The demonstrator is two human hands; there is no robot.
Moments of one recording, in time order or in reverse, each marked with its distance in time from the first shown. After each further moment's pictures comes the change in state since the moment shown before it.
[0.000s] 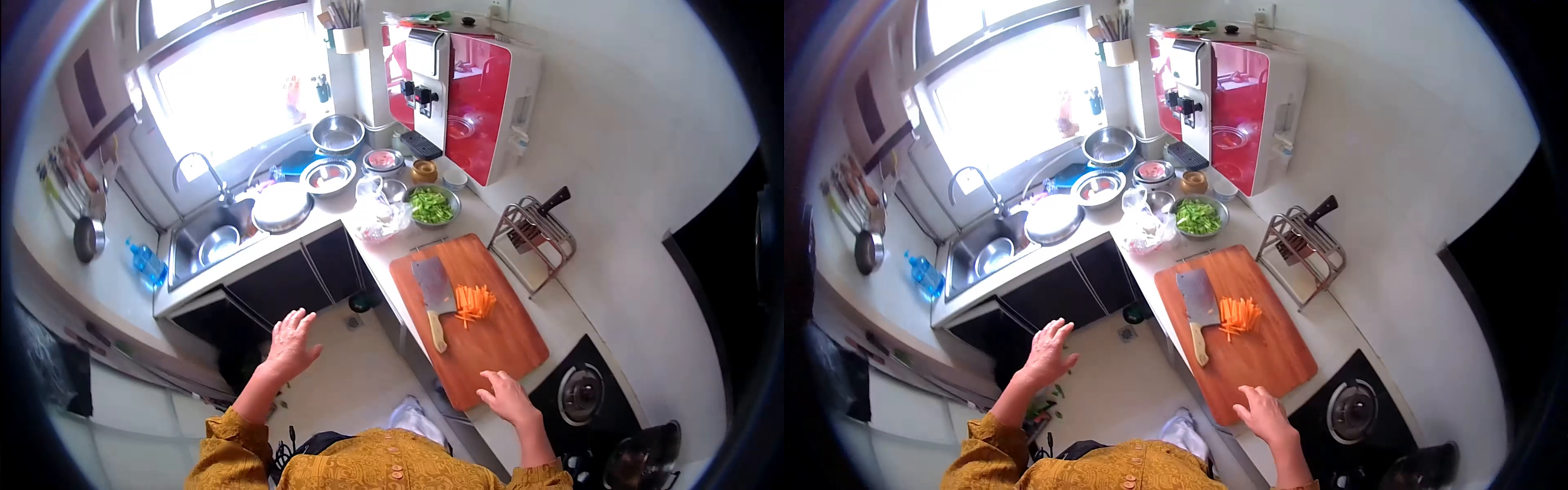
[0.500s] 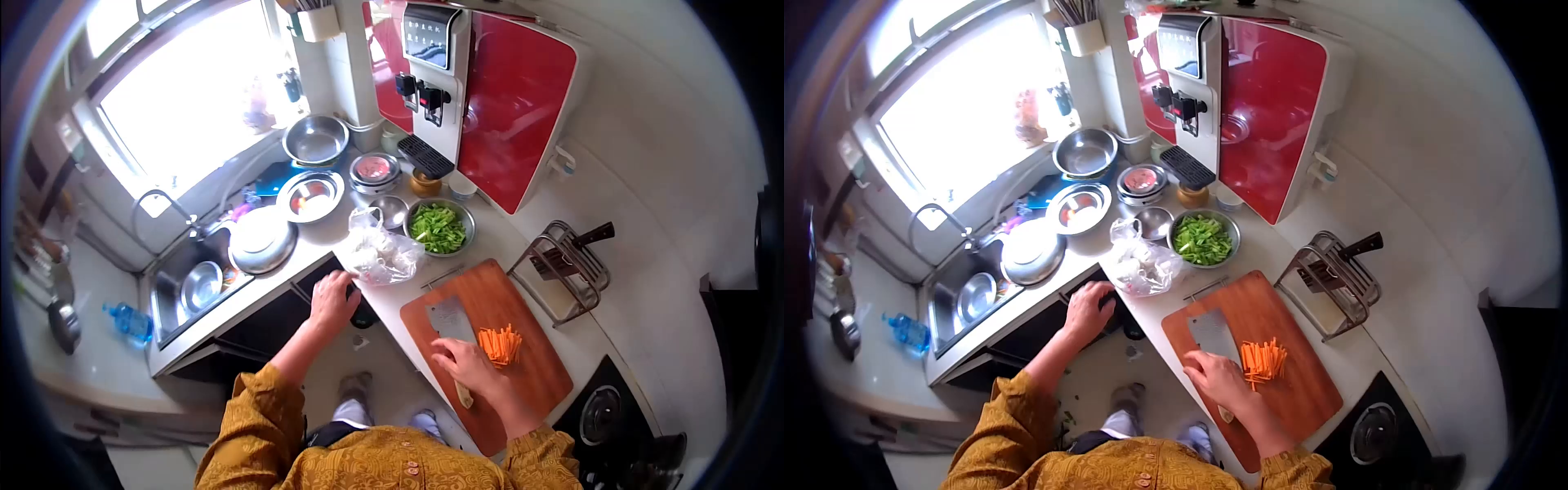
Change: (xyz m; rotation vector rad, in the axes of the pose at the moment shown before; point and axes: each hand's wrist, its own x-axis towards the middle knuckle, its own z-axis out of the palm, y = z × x) left_hand 0.291 -0.018 0.012 -0.279 0.206 0.146; right_hand 0.253 -0.111 -0.015 0.345 0.113 -0.258
